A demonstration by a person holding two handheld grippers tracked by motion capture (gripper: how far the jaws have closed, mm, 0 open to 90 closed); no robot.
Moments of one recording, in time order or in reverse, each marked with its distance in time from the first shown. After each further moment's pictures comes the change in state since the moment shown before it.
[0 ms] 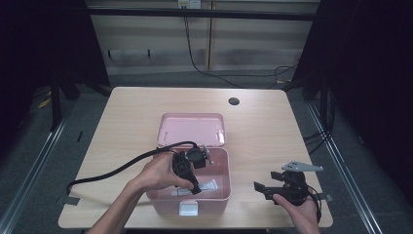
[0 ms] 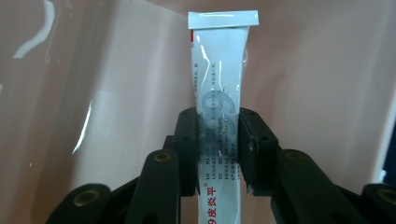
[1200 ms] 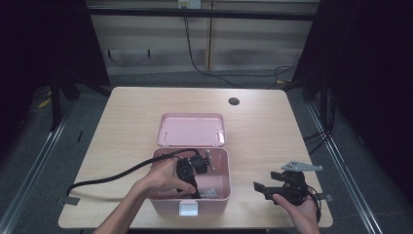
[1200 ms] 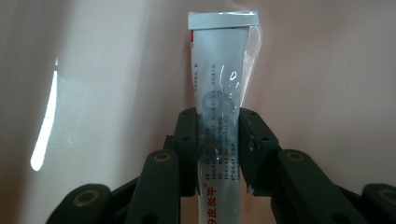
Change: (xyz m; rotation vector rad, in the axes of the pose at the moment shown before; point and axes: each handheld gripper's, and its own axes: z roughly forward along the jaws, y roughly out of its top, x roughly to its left) left arm 0.017 -0.001 0.039 0.091 -0.098 -0.045; right arm 0.000 0.000 0.001 0.008 -0.001 0.003
